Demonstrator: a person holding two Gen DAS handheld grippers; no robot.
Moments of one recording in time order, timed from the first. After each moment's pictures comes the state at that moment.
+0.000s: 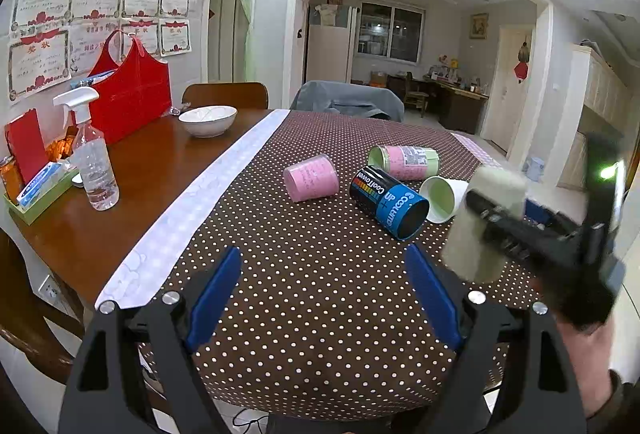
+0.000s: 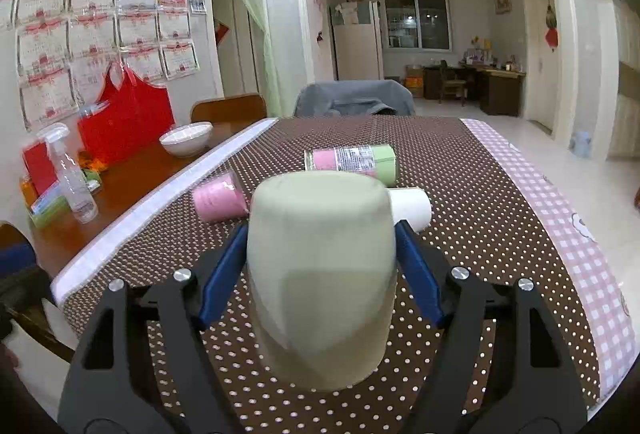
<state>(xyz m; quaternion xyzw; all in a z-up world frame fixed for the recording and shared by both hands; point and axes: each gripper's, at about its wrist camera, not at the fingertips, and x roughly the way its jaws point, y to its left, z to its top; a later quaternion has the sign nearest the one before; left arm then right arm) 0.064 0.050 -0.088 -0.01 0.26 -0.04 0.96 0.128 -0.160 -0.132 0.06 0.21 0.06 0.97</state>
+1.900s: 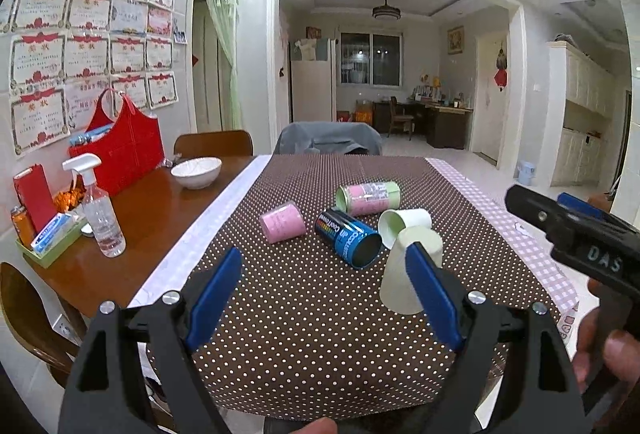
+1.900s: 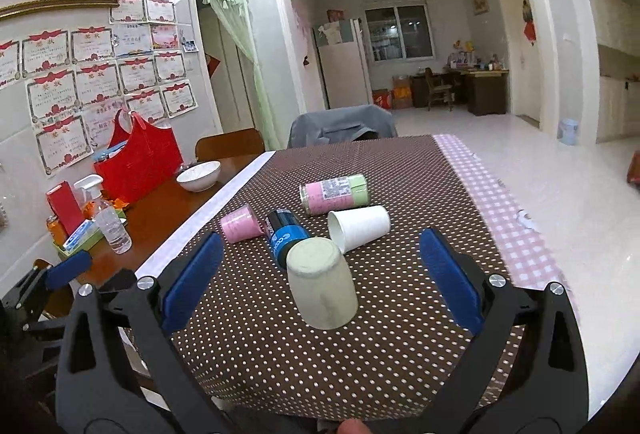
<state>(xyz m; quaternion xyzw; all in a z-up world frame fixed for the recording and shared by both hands) 0.003 -0.001 -0.035 0.03 0.19 -0.06 0.98 0.002 -0.197 -0.047 0.11 0.17 0.04 0.98</state>
